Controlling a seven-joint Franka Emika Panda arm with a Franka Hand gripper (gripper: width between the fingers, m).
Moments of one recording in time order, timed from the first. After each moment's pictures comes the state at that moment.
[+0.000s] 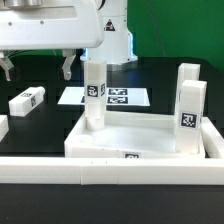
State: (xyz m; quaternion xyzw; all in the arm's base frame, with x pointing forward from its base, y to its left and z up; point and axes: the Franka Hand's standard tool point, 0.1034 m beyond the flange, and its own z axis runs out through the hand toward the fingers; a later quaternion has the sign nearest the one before) arm 0.578 -0.132 0.118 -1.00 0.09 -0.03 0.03
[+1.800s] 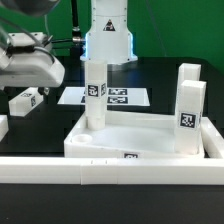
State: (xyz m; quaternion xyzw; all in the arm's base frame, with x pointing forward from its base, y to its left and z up) arm 0.439 -0.193 0.038 -0.91 0.13 0.38 0.10
